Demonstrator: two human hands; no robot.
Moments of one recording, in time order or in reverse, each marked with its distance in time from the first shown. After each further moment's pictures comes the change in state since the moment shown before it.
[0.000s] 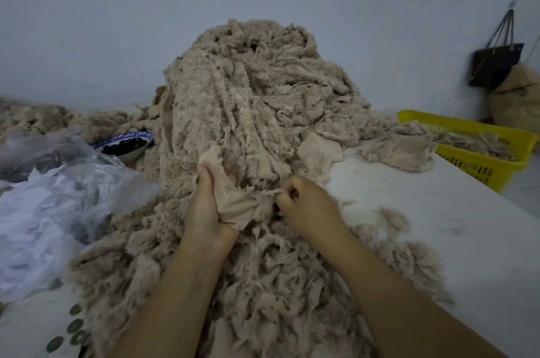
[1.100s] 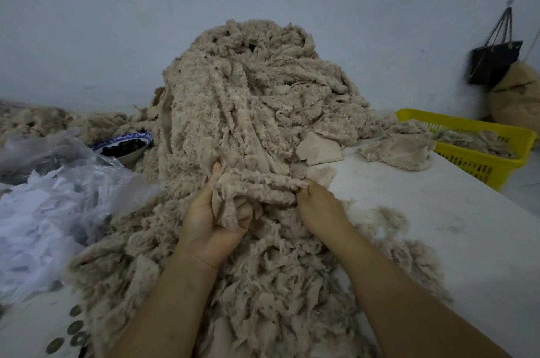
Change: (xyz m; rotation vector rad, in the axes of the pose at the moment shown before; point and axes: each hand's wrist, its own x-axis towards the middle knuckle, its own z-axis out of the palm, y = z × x) left_hand -0.021 0.003 0.003 -0.219 -0.354 -0.108; right_hand 0.006 0.015 -0.004 0.061 -0.042 0.255
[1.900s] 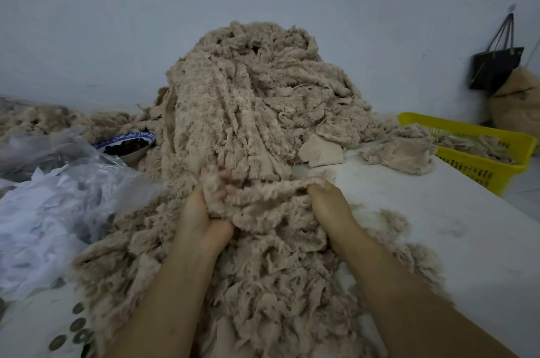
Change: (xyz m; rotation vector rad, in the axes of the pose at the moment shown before) left_hand 0.008 0.012 -0.008 -0.121 0.216 0.074; right_hand 0.000 0.000 -0.004 0.460 0.074 0.169
